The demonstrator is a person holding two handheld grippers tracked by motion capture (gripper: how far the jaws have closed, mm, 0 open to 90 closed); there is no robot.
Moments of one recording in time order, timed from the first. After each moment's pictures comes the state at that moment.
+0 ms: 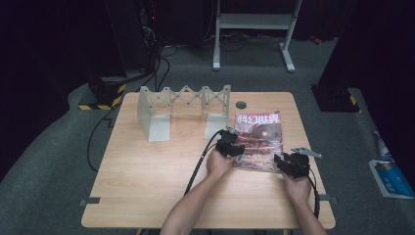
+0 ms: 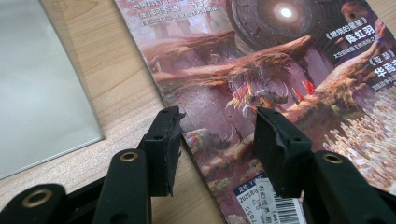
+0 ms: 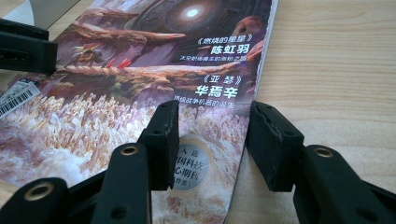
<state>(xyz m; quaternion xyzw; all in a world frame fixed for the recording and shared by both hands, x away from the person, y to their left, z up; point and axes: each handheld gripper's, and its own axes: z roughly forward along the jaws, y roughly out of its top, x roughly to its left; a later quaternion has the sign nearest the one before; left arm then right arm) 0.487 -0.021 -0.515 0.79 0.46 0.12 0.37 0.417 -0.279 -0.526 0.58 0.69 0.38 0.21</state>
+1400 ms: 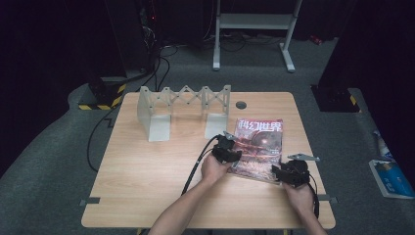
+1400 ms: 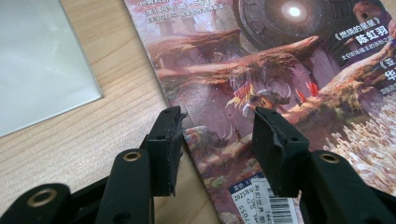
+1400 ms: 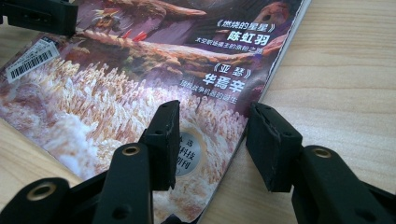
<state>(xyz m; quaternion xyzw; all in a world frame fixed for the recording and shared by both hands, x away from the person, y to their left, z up) 0.464 -0.008 -0.513 0.81 0.44 0.12 0.37 0.389 -0.270 -0.513 0.56 0.74 0.33 0.16</state>
